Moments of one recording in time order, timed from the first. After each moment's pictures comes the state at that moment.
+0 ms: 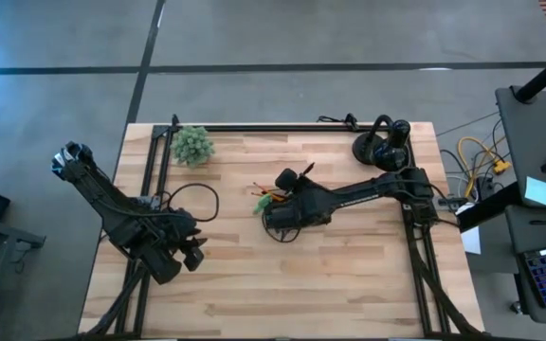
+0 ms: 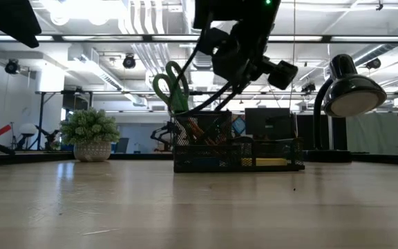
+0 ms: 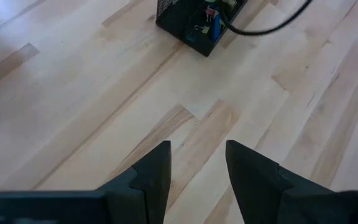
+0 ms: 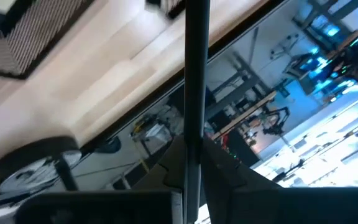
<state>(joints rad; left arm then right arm) -0.77 1.18 1.04 -1.12 -0.62 -1.46 0.15 2.03 1.67 -1.28 1.00 -0.75</state>
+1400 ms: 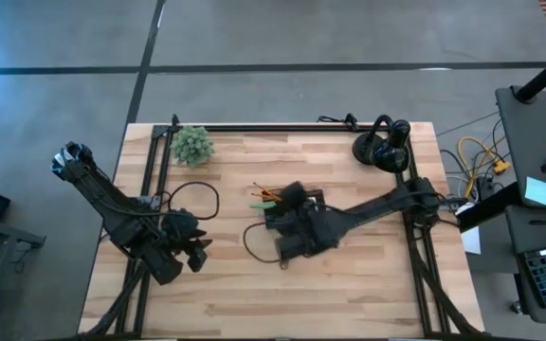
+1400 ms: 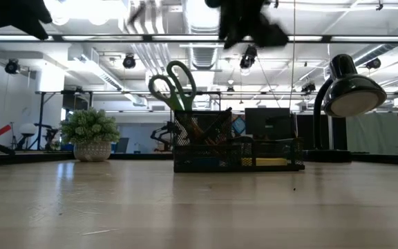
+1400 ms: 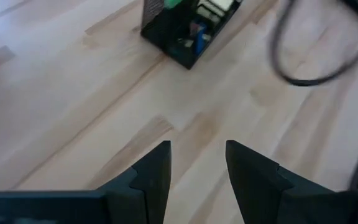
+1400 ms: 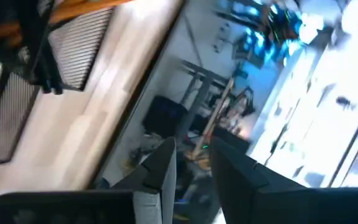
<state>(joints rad) -0.77 1.18 1.04 -1.03 -0.65 -1.46 0.32 2.02 1.80 -1.26 1.15 -0.43</state>
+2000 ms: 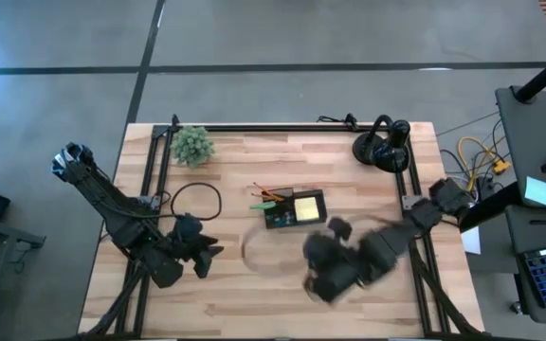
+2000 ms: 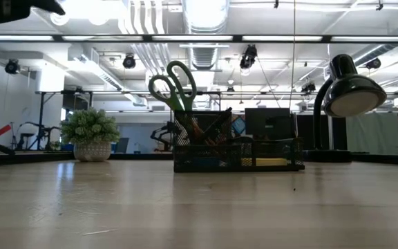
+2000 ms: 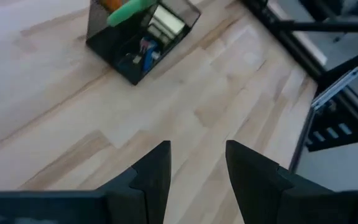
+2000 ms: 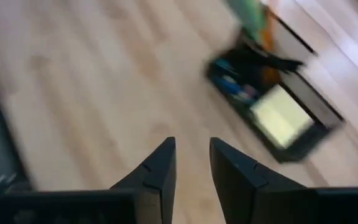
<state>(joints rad) -0.76 1.19 1.02 -0.78 -0.70 -1.45 0.56 1.84 1.91 -1.28 0.51 0.99</state>
